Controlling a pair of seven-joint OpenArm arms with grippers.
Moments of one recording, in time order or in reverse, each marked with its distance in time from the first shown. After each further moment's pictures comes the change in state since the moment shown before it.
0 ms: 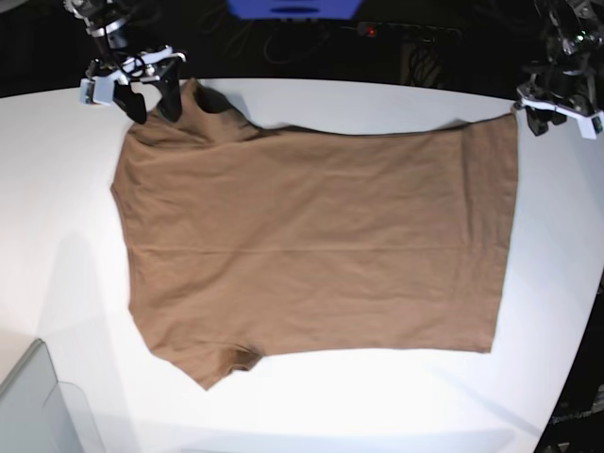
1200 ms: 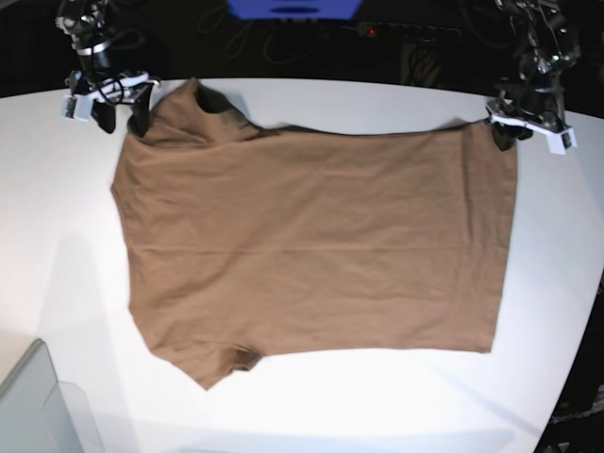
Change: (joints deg) left arm -5.1 1.9 6.1 -7.2 0.2 -0.5 -1.7; right arm 9.0 -1.1 9.3 -11.3 -7.3 -0.3 1.9
